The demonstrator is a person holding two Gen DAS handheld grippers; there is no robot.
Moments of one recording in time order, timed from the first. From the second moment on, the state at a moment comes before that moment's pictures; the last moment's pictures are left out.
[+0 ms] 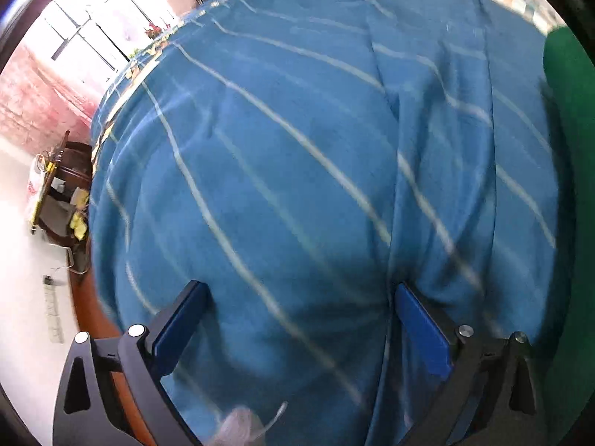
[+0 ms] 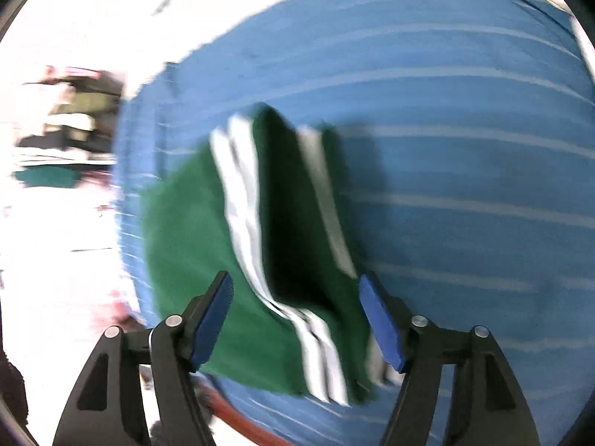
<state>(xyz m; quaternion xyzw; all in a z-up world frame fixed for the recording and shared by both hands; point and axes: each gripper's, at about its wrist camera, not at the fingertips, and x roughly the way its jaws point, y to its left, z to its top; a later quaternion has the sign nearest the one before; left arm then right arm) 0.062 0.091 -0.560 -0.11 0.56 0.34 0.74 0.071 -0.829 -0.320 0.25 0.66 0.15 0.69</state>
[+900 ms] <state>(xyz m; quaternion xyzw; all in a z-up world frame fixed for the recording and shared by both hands) 0.271 0.053 -0.433 -0.07 0.53 0.17 0.83 0.133 -0.830 -0.394 0.32 0.68 0.16 0.63</state>
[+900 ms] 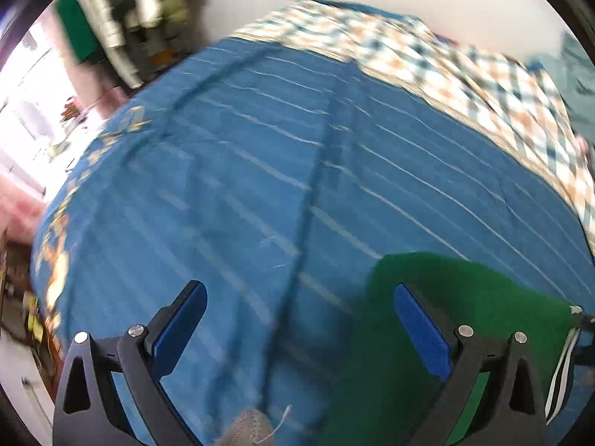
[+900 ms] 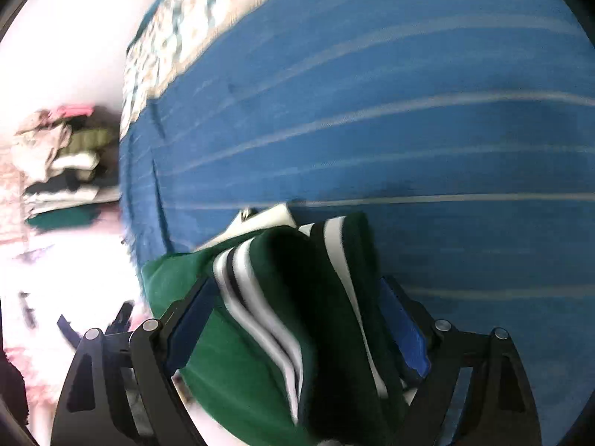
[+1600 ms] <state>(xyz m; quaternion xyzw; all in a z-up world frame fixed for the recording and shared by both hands) 0.261 0.066 -0.453 -0.09 0.55 0.15 0.81 0.115 -0.866 -0.389 0.33 0.67 0.08 0.66</state>
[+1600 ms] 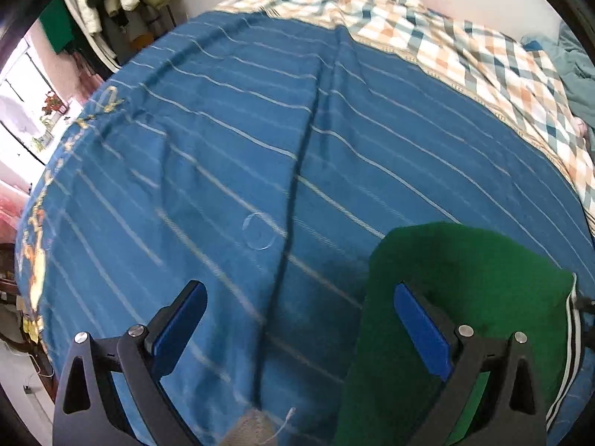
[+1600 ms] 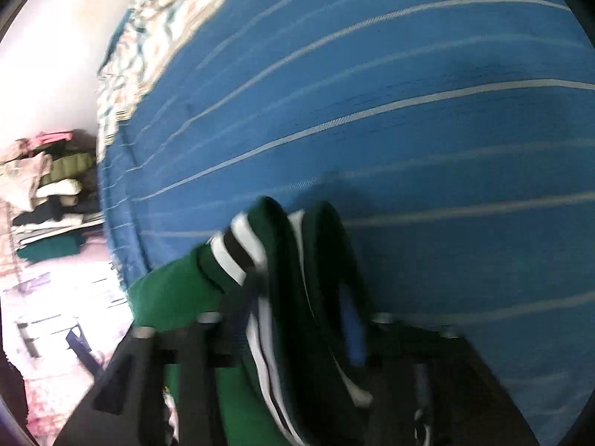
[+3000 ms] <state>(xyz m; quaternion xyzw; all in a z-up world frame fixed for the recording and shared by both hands) 0.192 0.035 -0.486 -0.24 0.60 0.02 0.77 0.027 -0.875 -0.461 0.31 0.70 0.33 0.54</state>
